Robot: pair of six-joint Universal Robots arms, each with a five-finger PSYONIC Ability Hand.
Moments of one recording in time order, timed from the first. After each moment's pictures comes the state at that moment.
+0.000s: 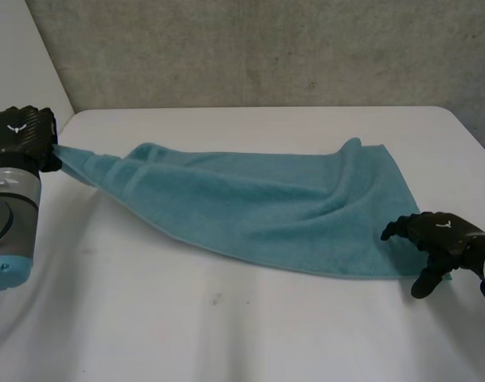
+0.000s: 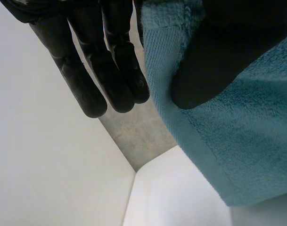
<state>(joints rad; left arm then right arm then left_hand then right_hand) 4.62 -1.89 -1.71 3.73 -1.62 3.42 1.41 -1.26 1.81 0.18 0.96 2.51 1.12 1.20 1.19 1.20 0.96 0.30 0.34 0.35 0.35 0.18</state>
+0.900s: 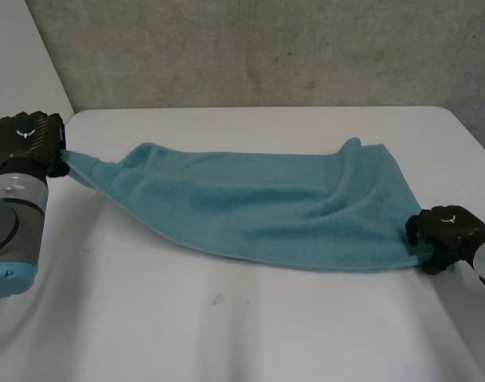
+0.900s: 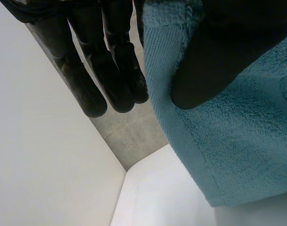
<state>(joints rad) 4.60 -1.89 -1.73 3.73 -1.61 3.41 1.43 -1.11 1.77 -0.08 1.09 2.45 1.12 1.20 1.19 1.20 0.96 0.64 0.75 0.75 0.75 0.54</state>
